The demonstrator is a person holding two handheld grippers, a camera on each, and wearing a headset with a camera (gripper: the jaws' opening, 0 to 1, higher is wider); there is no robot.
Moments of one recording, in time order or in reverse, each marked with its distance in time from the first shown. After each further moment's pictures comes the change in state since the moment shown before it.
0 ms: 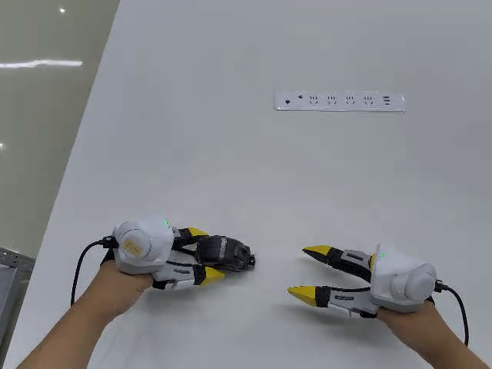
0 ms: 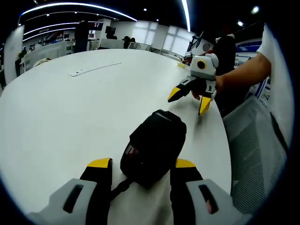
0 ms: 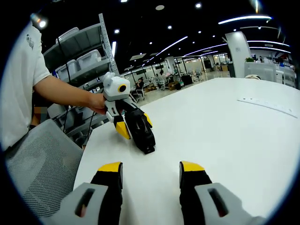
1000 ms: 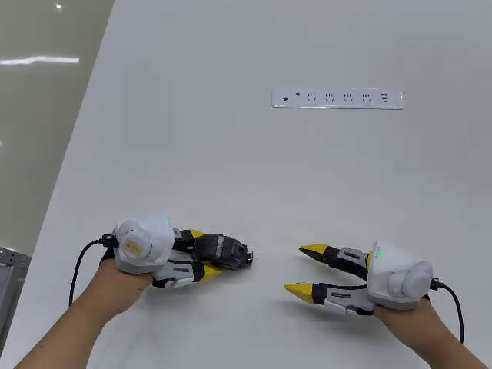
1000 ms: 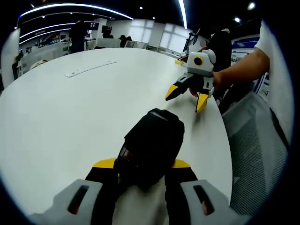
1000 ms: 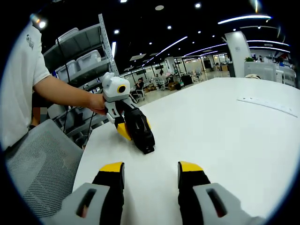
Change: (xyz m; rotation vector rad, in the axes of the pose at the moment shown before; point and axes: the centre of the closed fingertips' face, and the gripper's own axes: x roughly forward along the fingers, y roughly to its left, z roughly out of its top) left arm 0.004 -0.005 -0.001 0.030 0.019 -0.009; right arm 0.001 -0.001 -0.002 0.001 -0.002 0.000
